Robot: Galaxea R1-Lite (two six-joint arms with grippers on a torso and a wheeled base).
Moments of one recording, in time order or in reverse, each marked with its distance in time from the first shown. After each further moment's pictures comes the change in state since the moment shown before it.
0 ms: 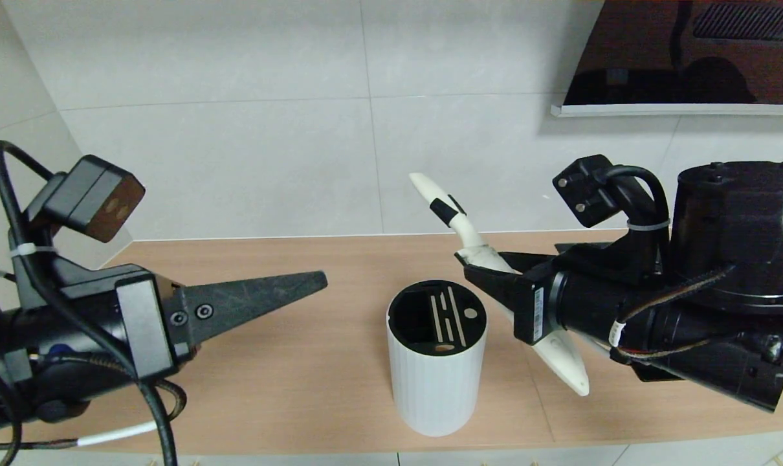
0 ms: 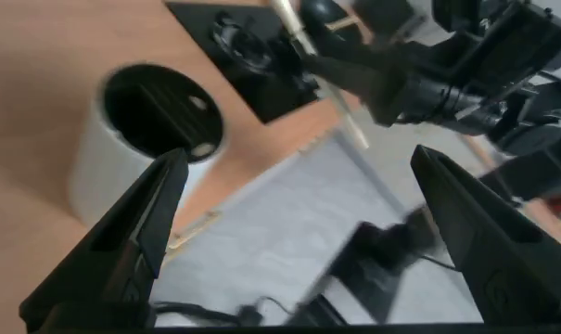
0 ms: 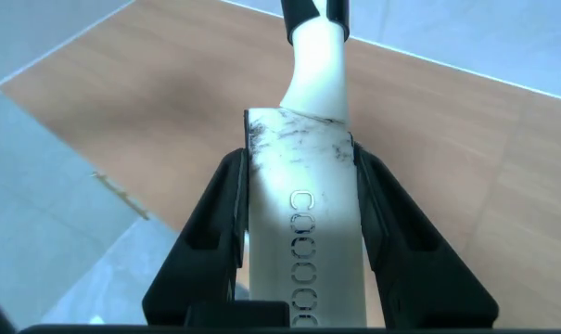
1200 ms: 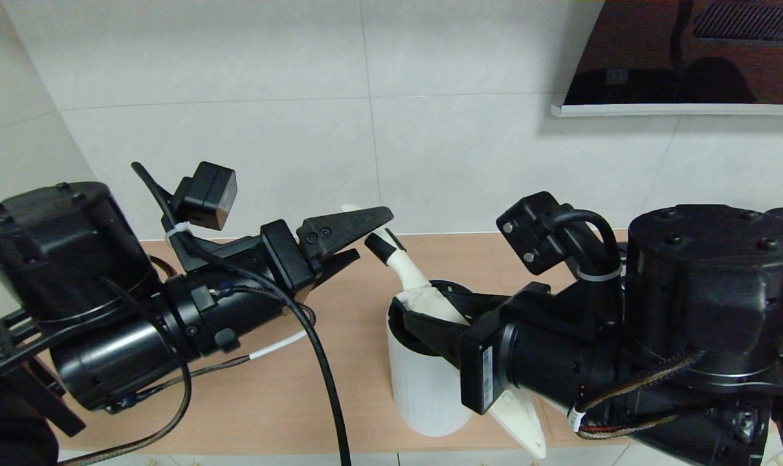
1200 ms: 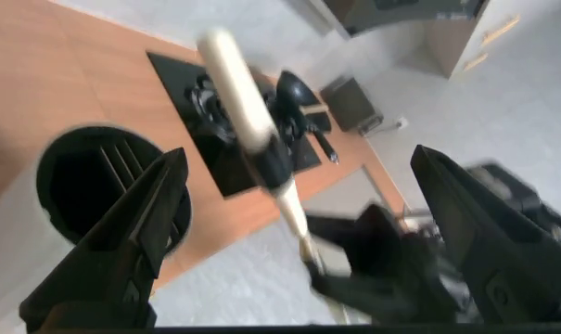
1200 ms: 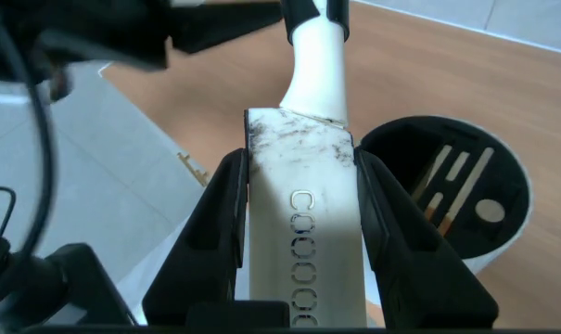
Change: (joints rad) left arm -0.099 0.293 -0.001 -0.424 0.237 -0.244; right arm 0.157 0.059 0.007 -0.064 0.009 0.073
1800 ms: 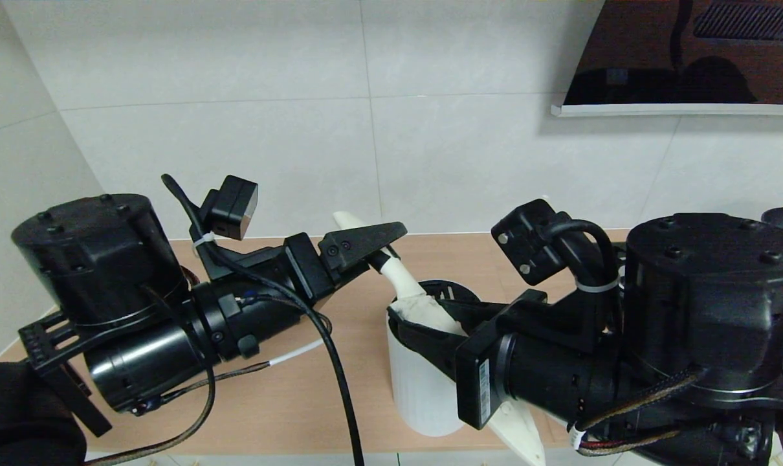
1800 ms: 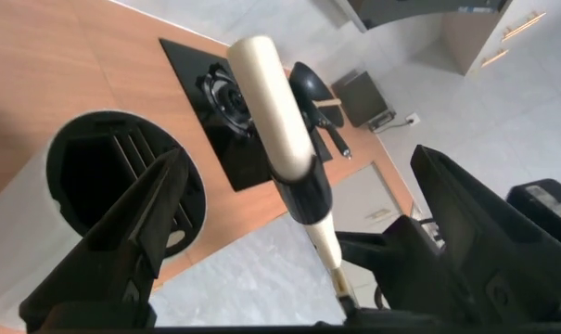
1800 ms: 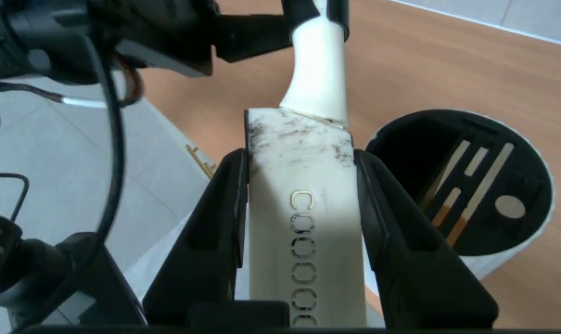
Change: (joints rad) left arm -0.020 0.040 0.000 0.000 0.013 0.004; right arm 0.019 0.000 0.007 -0.001 0.000 0.000
